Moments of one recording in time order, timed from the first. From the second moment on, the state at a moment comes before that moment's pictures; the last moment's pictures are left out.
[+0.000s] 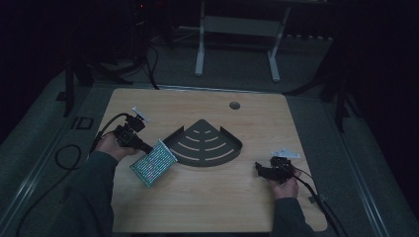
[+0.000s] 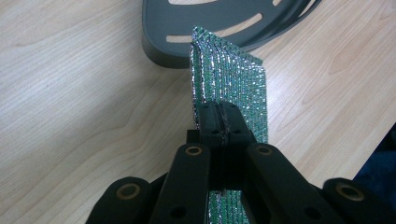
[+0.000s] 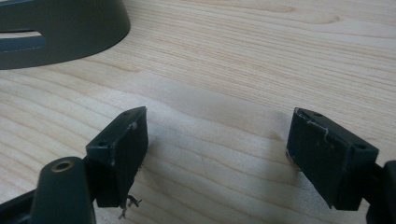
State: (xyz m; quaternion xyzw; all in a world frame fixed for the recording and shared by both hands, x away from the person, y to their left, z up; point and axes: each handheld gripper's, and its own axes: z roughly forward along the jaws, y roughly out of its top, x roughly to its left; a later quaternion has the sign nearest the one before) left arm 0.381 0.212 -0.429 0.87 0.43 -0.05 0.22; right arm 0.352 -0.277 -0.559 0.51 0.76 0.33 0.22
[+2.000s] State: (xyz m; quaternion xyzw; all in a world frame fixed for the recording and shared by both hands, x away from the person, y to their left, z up) left arm 0.417 0.177 -0.395 0.89 0.42 -0.01 0.20; right arm 0.353 -0.277 -0.559 0.51 0.76 0.33 0.22
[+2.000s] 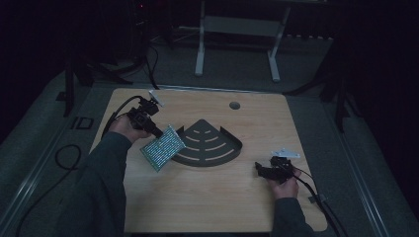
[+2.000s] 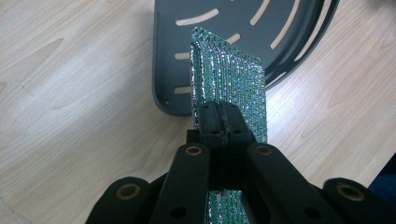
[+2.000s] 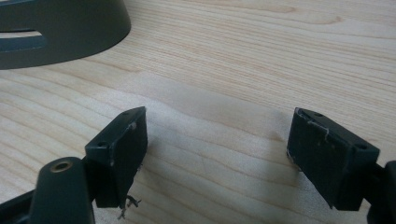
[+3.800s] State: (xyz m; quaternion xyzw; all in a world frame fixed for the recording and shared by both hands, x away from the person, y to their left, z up) left arm 0.456 0.131 -0.397 0.90 0.39 0.00 0.19; right arm 0.353 -0.277 -0.559 0.51 0.76 0.33 0.22
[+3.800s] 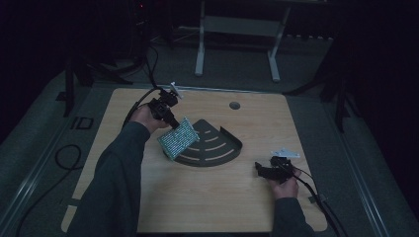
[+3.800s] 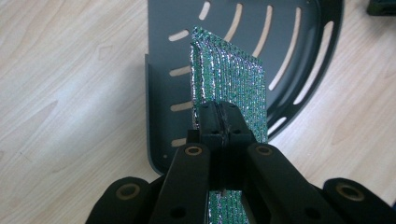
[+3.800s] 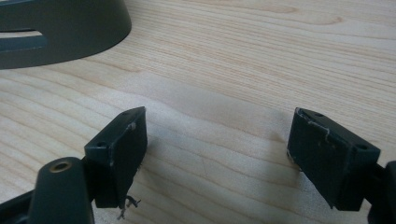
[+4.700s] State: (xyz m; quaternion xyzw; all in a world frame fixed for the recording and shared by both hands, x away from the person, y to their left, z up) left arm 0.469 0.116 -0.411 0.90 0.39 0.00 0.19; right arm 0.354 -0.277 -0.559 0.51 0.76 0.33 0.22
